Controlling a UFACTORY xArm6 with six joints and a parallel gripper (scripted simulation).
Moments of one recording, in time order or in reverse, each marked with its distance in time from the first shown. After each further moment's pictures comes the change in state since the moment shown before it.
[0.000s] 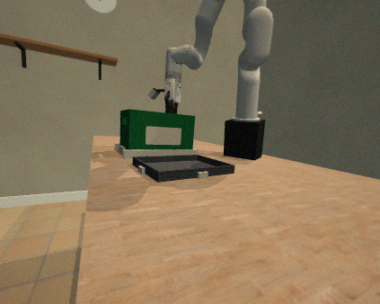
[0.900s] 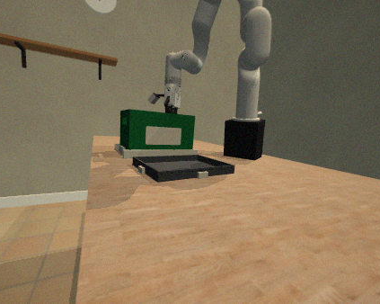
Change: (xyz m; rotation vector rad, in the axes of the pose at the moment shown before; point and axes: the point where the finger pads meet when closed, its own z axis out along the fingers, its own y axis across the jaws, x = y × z) arm 0.000 0.000 0.022 0.000 0.000 0.000
